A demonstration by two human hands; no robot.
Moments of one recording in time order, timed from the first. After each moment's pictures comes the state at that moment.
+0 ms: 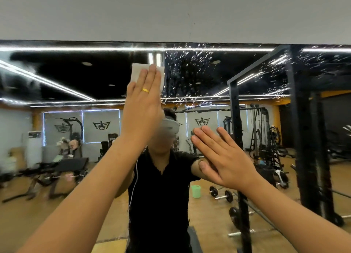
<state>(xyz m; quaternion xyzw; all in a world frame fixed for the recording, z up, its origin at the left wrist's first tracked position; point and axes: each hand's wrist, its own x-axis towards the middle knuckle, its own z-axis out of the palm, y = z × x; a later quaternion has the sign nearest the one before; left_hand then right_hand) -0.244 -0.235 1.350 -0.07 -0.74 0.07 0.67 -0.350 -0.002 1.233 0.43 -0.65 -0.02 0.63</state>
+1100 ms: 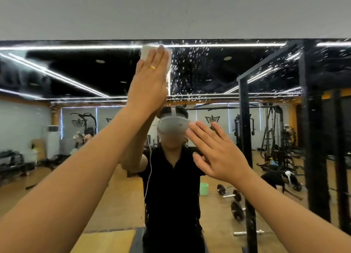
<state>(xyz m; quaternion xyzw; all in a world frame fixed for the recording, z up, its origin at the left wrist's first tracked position) -0.237 -0.204 1.392 -0.03 -0.76 0.12 0.63 -0.350 -0.001 1.229 0.45 -0.62 0.01 0.64</state>
